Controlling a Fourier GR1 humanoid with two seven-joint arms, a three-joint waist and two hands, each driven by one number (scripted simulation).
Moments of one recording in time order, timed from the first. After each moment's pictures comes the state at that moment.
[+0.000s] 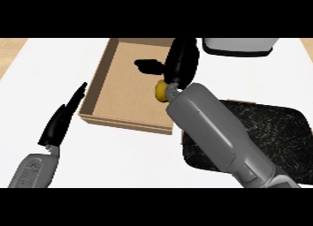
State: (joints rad) left arm -0.20 0.22 -0.01 -1.28 -0.26 -0.04 -0.06; right arm -1.00 0.00 0.42 -0.94 0.63 -0.90 0.81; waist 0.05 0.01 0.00
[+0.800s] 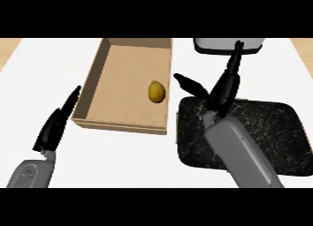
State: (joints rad) left arm -0.15 0.21 0.02 -1.33 -0.27 -0.03 -0.03; right arm -0.59 -0.07 0.30 -1.18 0.42 -1.10 0.30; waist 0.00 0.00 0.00
